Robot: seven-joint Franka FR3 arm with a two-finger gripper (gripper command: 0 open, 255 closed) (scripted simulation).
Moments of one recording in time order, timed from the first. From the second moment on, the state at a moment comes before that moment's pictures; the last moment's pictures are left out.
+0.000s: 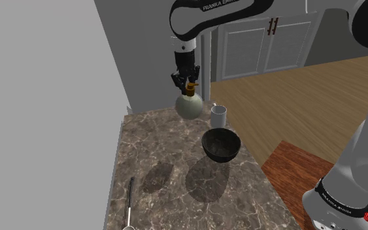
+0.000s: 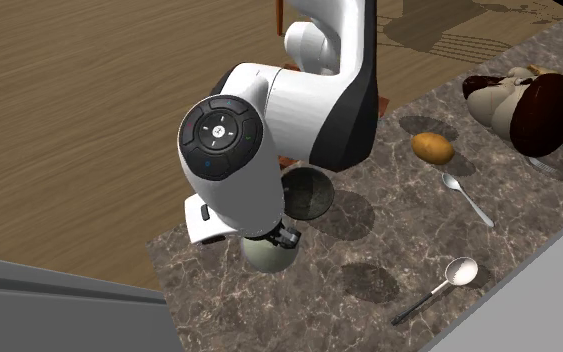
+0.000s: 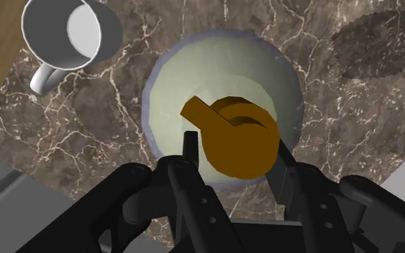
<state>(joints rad) 0.06 0.16 0.13 -1.65 0.03 1.75 0.18</state>
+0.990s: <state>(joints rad) 0.07 -0.12 0.14 -1.81 0.06 1.64 0.20</state>
